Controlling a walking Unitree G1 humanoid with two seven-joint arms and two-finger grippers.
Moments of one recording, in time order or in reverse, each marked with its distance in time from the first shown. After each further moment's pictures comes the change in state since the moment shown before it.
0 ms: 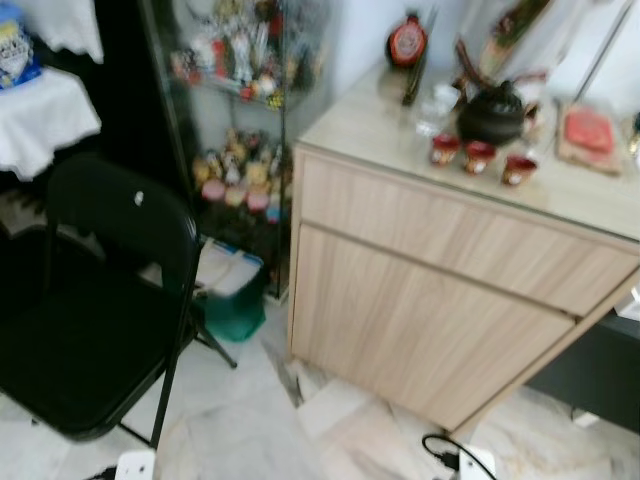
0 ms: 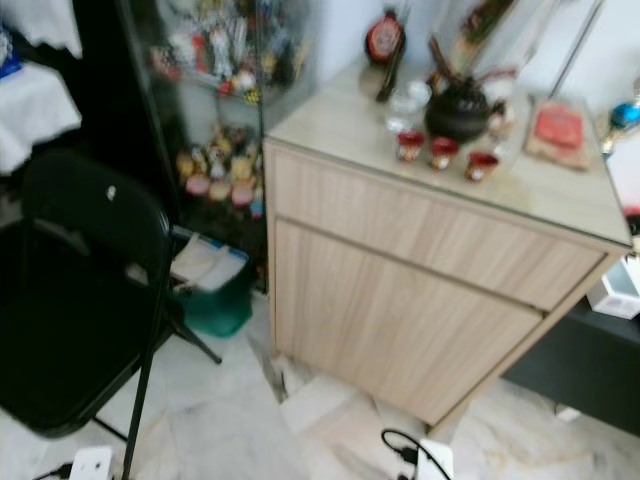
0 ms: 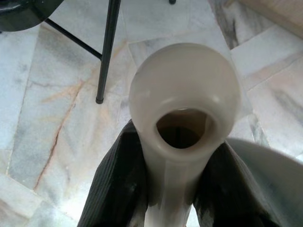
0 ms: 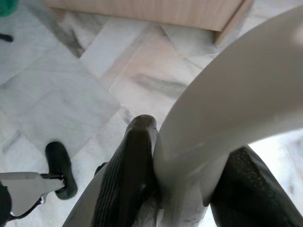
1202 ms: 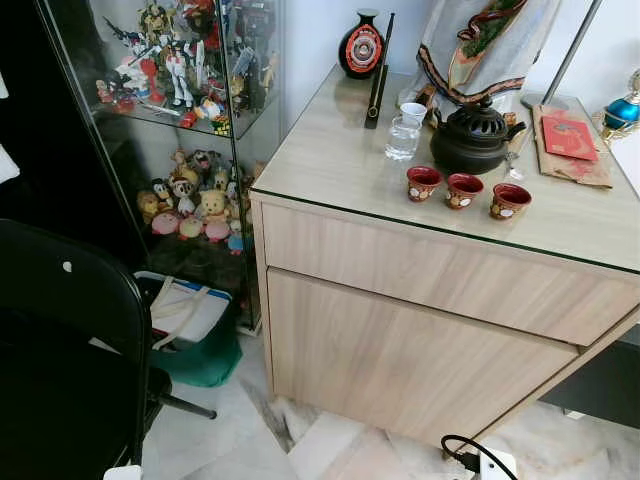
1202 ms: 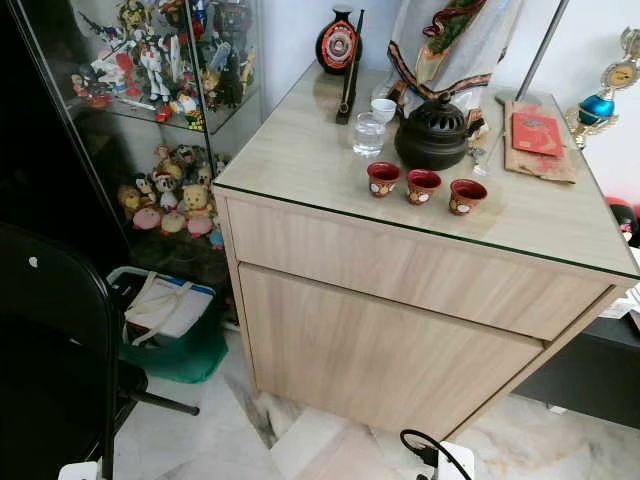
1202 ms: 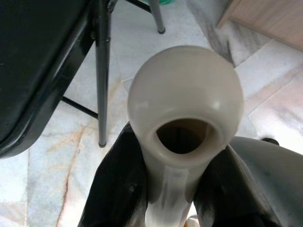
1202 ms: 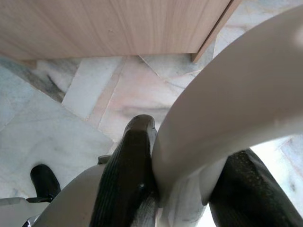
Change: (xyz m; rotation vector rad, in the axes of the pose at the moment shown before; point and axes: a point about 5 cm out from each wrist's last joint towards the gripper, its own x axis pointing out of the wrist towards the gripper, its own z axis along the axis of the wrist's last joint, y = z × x) left arm -0.011 0.022 -0.018 -0.021 0.050 0.033; right arm -0.003 -0.028 0.003 0.012 -0.009 -0.055
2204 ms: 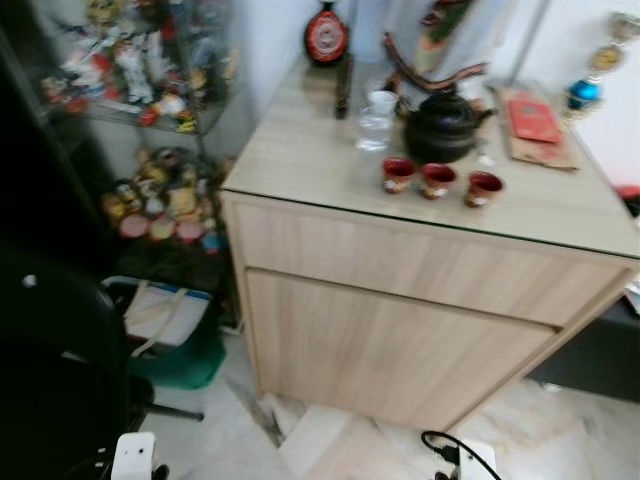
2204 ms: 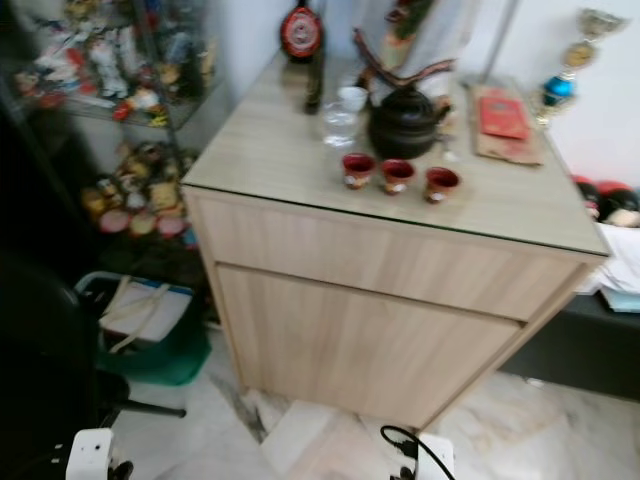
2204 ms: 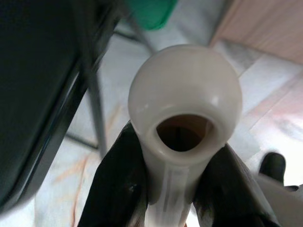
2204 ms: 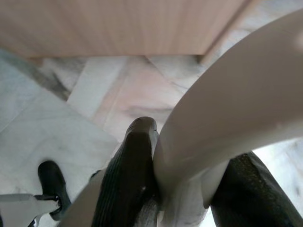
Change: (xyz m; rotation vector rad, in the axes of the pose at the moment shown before) left arm 0.009 -0.006 0.025 0.040 -0.065 0.011; right arm 0.003 0.023 0.004 -0.052 -0.021 0.024
